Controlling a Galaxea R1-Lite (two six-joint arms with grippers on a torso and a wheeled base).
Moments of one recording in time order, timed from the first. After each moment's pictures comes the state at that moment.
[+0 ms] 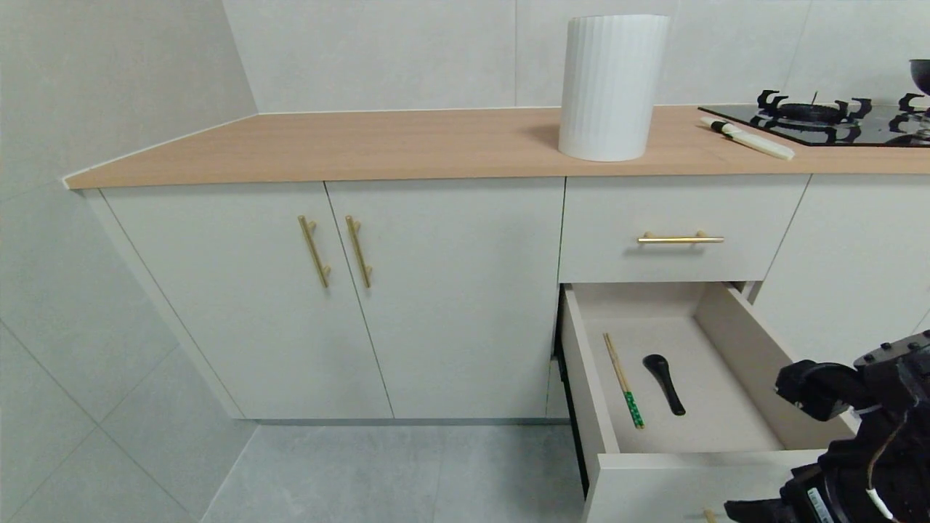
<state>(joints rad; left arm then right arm) 0.00 0.00 0.00 0.00 0.00 0.00 0.46 1.35 -0.56 0.16 -0.01 0.10</state>
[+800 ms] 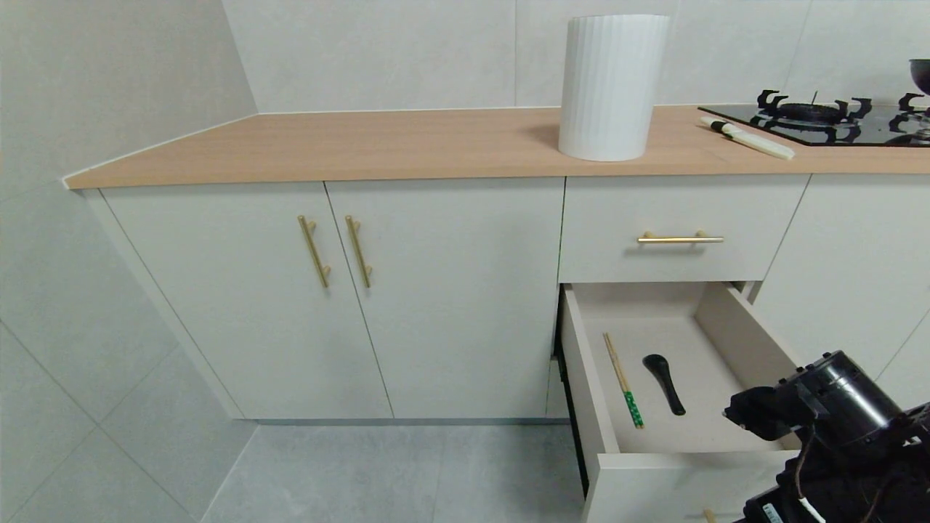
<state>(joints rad) 0.00 0.00 0.00 0.00 0.00 0.00 0.48 1.54 -0.57 0.16 -0.07 0.14</state>
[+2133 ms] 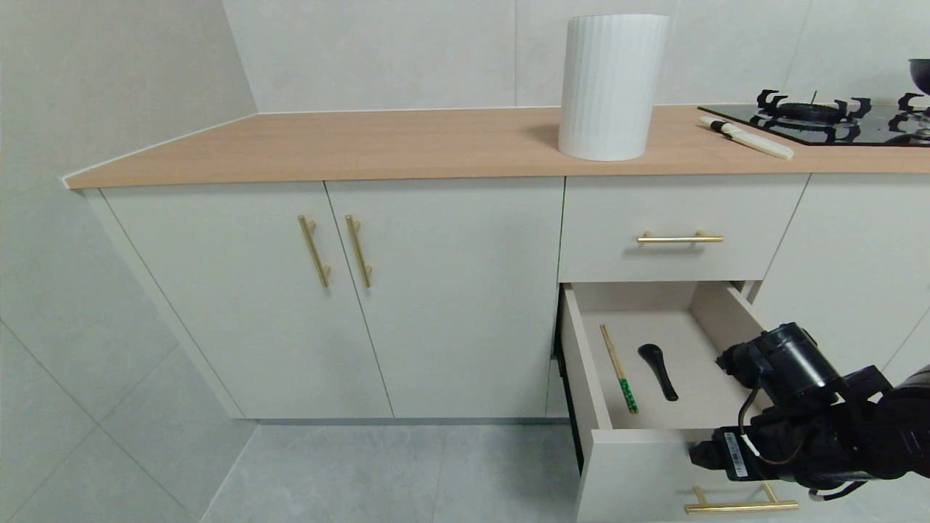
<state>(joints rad) 0.00 0.00 0.00 0.00 0.00 0.00 0.39 1.73 -0.65 -0.03 -0.25 0.32</state>
